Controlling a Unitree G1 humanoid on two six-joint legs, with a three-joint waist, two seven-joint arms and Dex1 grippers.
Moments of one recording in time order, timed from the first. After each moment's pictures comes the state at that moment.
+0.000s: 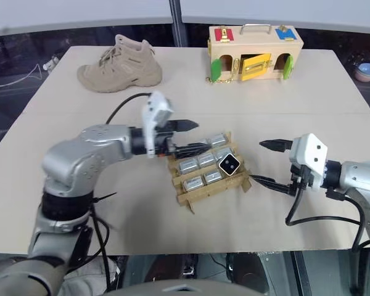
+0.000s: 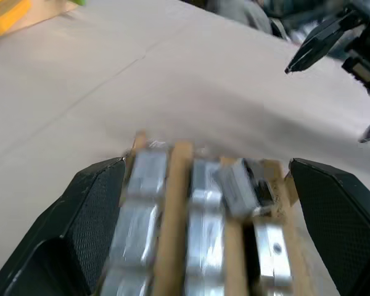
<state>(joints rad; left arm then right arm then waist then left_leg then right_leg) -0.59 0.54 0.02 -0.41 -0.60 1.02 -0.81 -0.09 -0.87 -0.18 -0.46 0.52 0.34 1.01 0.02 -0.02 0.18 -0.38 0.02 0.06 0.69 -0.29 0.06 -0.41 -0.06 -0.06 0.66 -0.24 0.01</state>
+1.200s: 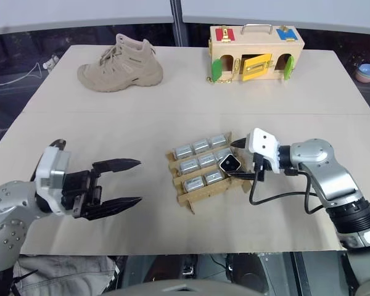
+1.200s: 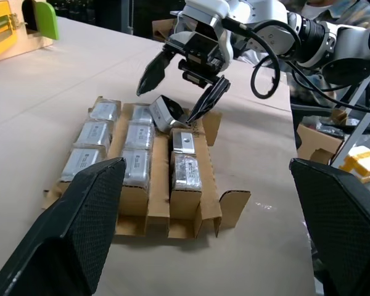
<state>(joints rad) 0.10 0.77 0.38 -0.49 -0.78 0.47 -1.24 -0.43 -0.73 0.20 -0.12 0.29 0.25 1.13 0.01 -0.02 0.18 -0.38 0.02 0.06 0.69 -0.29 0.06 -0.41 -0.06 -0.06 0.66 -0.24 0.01</state>
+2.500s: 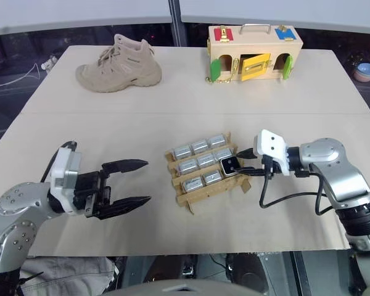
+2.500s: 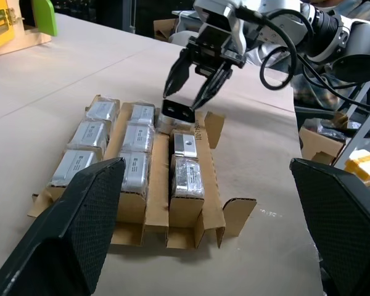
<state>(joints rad) 0.10 0.77 0.31 -0.50 -0.78 0.44 -1.17 -0.44 -0.78 0.15 -0.15 0.32 0.38 1.21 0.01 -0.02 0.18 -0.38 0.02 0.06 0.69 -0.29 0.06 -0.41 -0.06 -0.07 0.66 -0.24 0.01</state>
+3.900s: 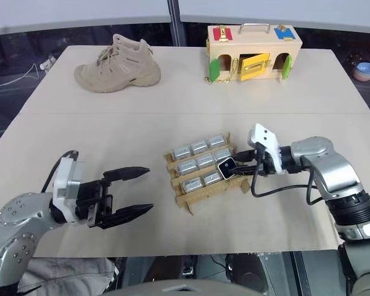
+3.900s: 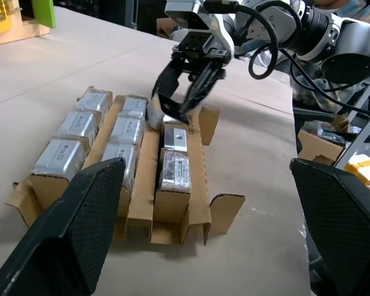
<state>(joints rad) 0.20 0.76 0.31 -0.56 -0.78 0.41 -1.13 -0.51 -0.72 0.18 -0.10 0.38 0.65 1.23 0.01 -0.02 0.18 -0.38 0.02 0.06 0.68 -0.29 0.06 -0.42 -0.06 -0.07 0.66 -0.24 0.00</state>
